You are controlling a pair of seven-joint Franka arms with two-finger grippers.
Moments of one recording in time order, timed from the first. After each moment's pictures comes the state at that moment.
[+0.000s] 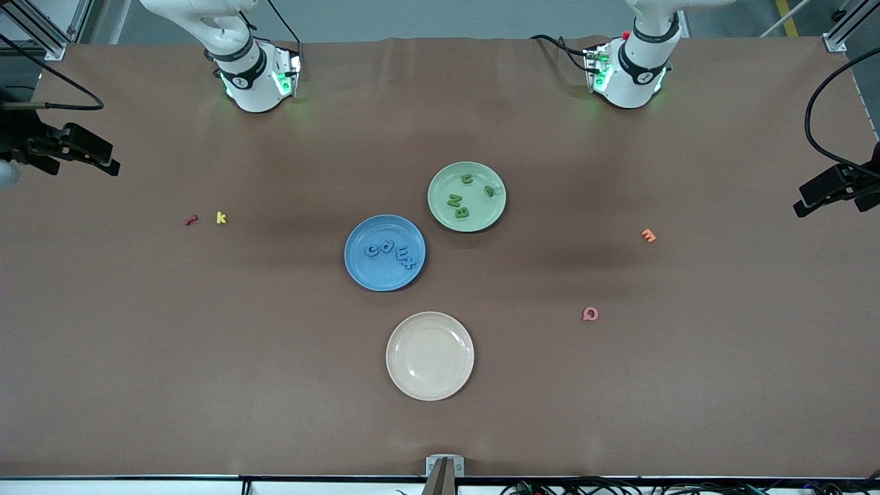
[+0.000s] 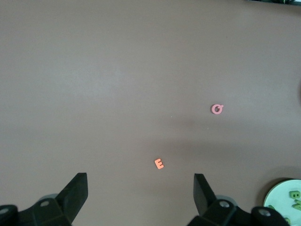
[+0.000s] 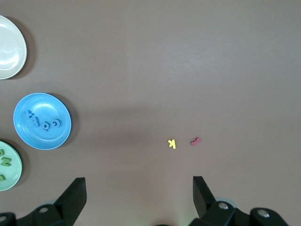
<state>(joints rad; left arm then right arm) 0.02 0.04 0.05 -1.56 -0.02 1.67 -0.02 0.00 -0.02 0.00 -1.53 0.03 1.46 0.05</state>
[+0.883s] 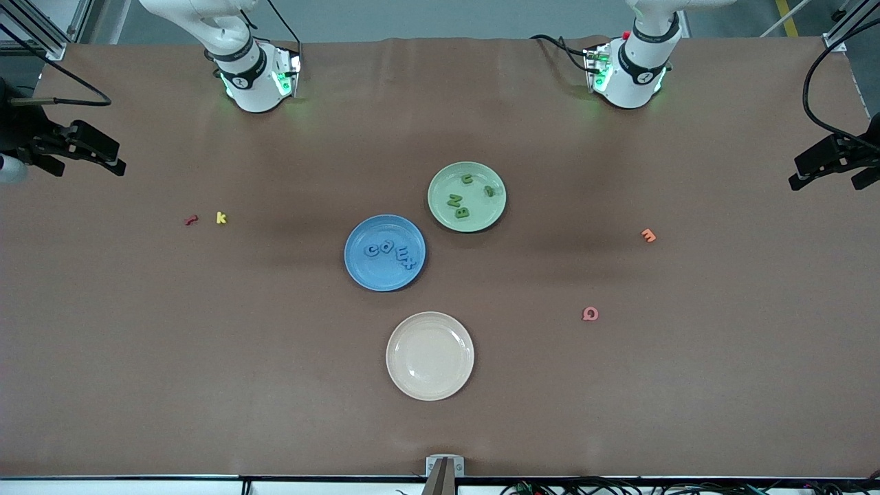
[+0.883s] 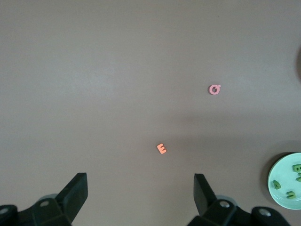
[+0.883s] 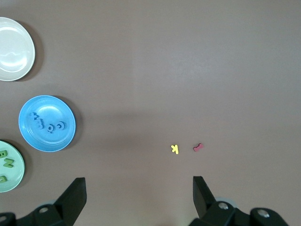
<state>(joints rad) 0.02 -0.05 0.04 -1.63 -0.02 1.64 0.06 0.03 -0.03 0.00 -1.53 0.03 1.48 0.05</state>
